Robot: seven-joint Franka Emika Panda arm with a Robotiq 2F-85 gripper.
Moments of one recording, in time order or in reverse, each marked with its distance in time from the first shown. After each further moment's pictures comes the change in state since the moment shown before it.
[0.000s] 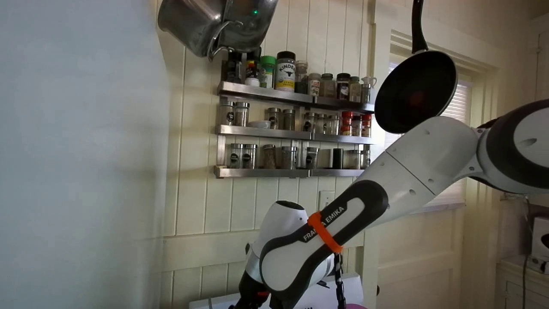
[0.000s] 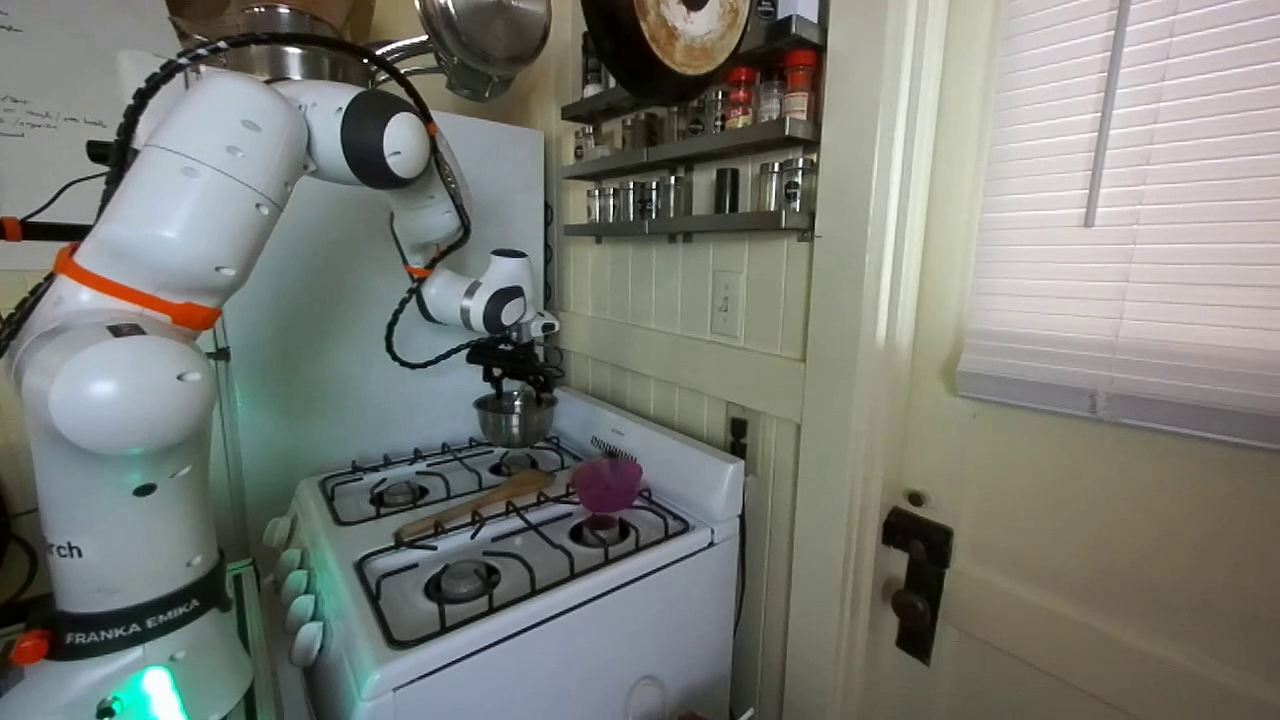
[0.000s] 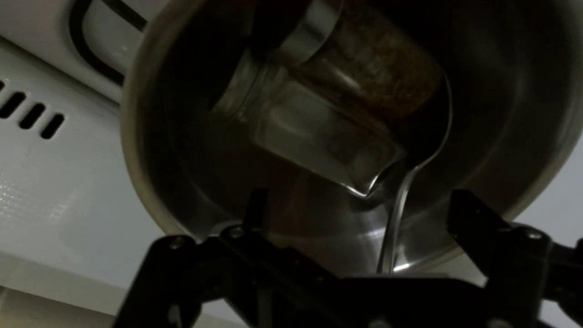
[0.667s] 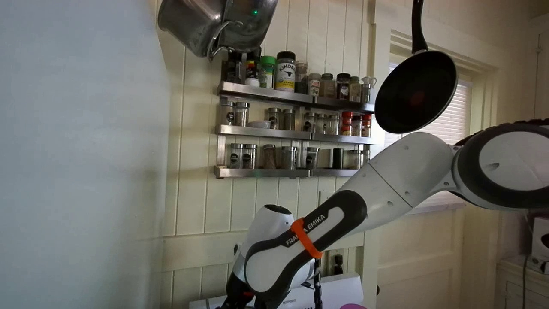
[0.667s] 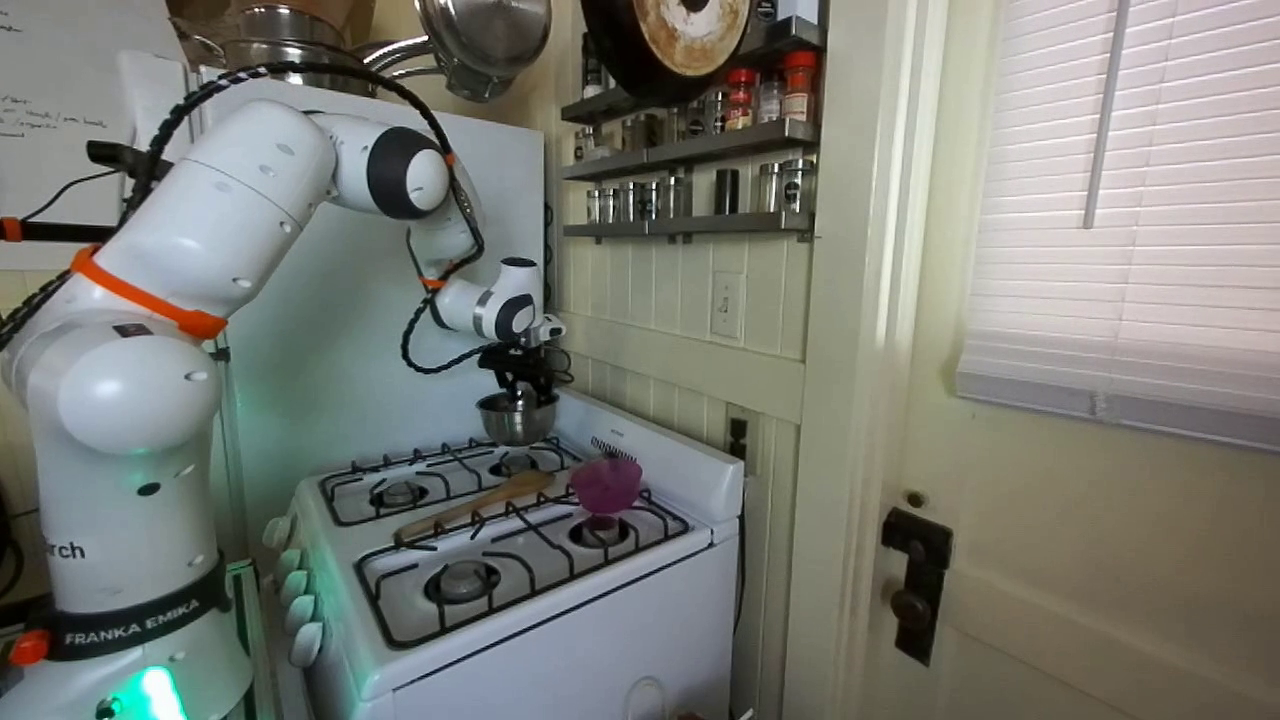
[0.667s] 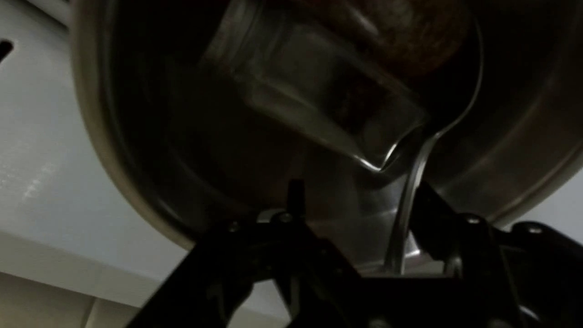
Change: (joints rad) arm 0.035 0.122 -0.017 0.156 -0.016 -0.007 -0.017
